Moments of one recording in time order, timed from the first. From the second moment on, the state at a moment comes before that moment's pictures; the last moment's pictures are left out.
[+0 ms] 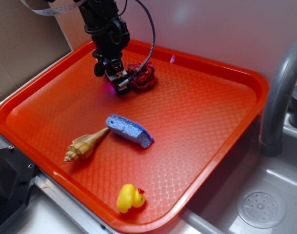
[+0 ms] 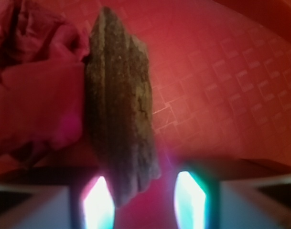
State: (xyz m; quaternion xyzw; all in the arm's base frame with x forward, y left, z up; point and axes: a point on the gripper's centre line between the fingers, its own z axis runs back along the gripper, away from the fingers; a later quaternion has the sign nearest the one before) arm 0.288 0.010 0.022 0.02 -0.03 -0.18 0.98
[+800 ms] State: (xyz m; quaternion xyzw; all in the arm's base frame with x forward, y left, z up) arm 0.285 0.014 0.021 0.03 -0.04 -0.18 0.98
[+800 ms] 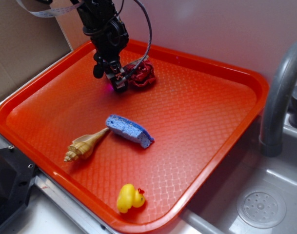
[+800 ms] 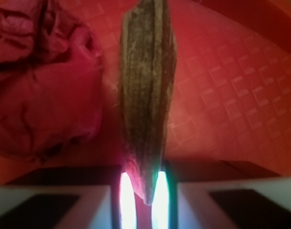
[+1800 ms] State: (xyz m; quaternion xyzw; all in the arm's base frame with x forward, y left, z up) arm 0.186 0.066 0.096 0.07 -0.06 -0.05 1.00
